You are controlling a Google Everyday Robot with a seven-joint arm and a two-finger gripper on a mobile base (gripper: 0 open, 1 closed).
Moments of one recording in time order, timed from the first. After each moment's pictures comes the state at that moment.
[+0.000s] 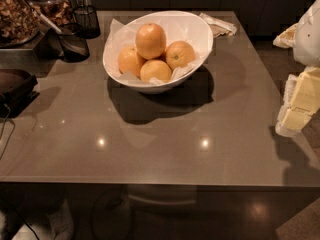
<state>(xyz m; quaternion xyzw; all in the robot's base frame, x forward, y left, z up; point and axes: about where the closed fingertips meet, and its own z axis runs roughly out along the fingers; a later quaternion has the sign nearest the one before) 0.438 -0.217 0.976 -0.60 0.78 -0.03 0.16</state>
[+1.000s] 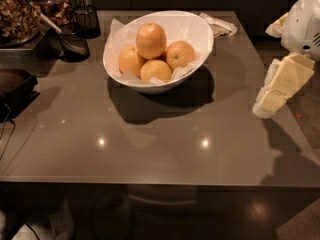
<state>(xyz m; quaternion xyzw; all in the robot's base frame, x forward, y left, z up) 0.468 -0.200 0.985 -0.56 0.80 -0.01 0.22</state>
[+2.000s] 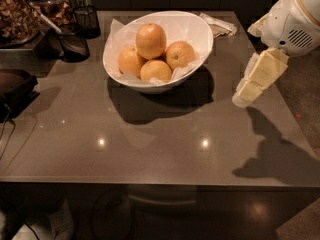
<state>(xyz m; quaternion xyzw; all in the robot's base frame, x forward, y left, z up) 0.502 -0.173 0.974 -0.56 0.78 0.04 0.25</state>
